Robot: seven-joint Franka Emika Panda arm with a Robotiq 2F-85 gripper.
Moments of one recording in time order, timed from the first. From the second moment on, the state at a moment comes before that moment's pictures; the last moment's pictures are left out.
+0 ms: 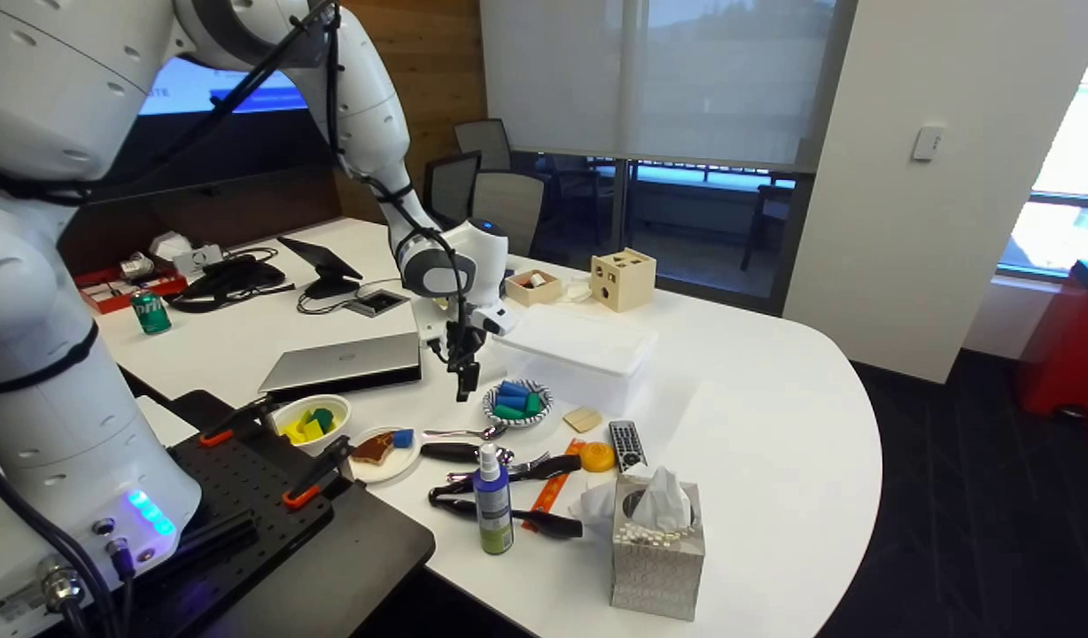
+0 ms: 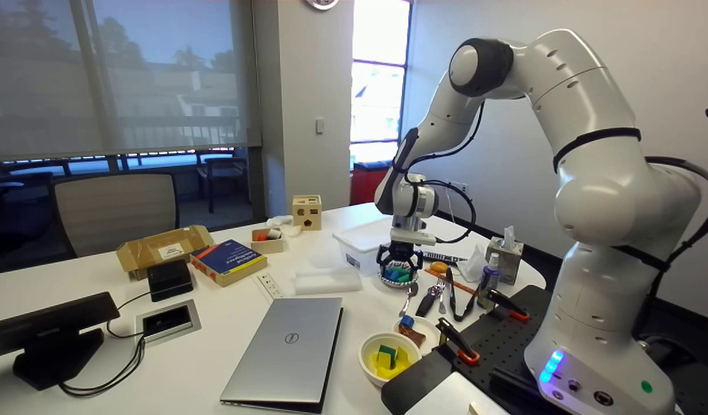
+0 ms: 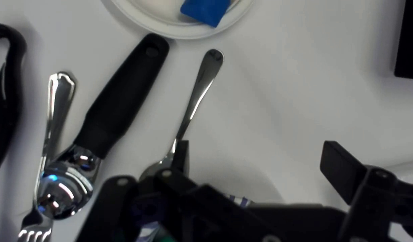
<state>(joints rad) -0.18 0.70 0.00 -2.14 0.44 2.65 0.05</state>
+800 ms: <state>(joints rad) -0.18 0.86 0.00 -2.06 0.47 2.76 0.25</state>
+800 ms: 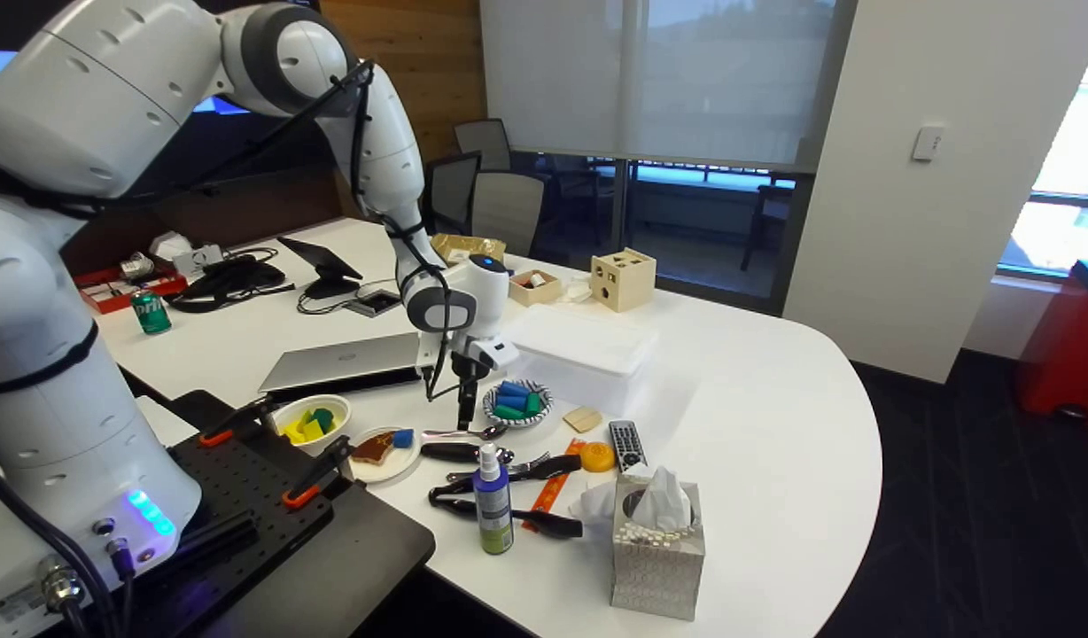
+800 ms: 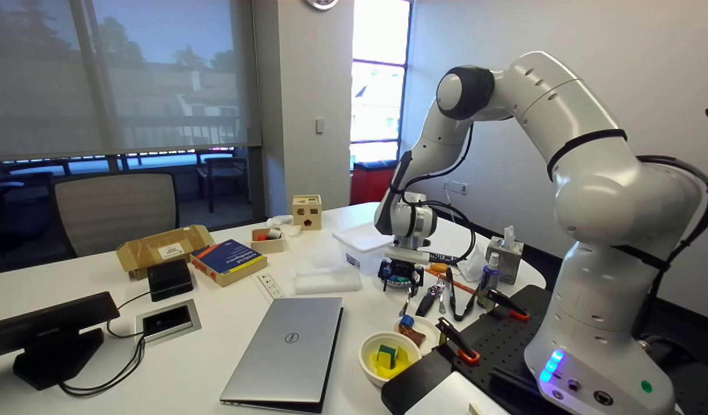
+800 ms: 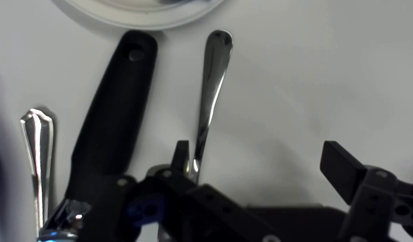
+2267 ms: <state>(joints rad) -0.13 0.89 -0.06 -2.05 0.47 2.79 0.36</state>
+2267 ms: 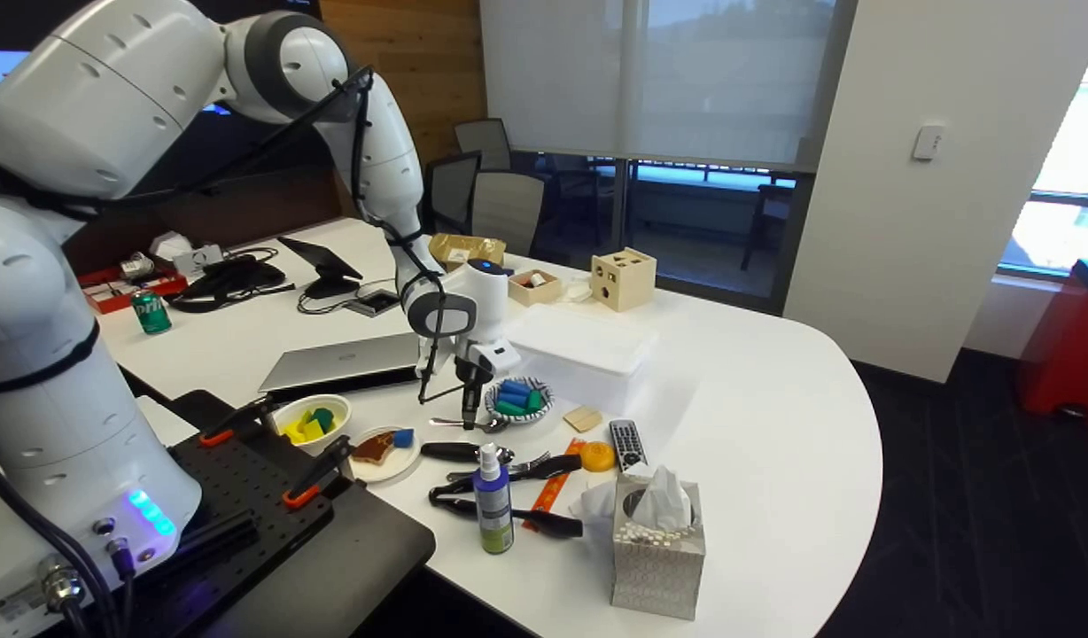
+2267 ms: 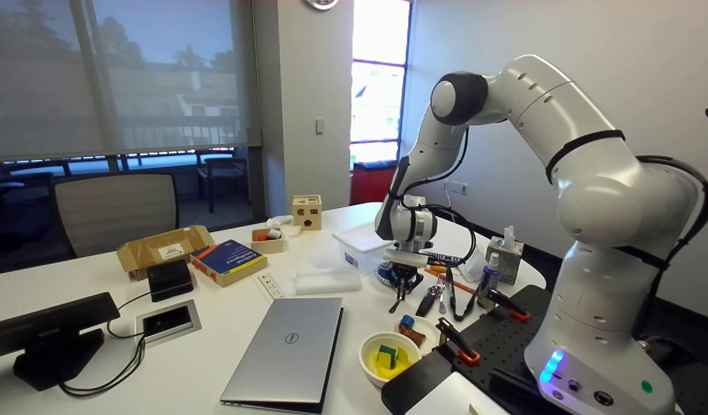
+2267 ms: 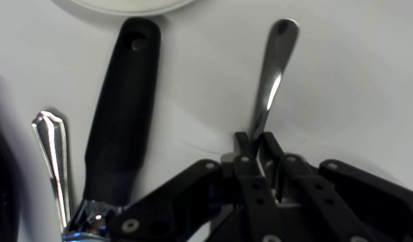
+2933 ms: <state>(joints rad) -0.15 0.89 -0.03 -2.06 0.47 2.79 0.36</state>
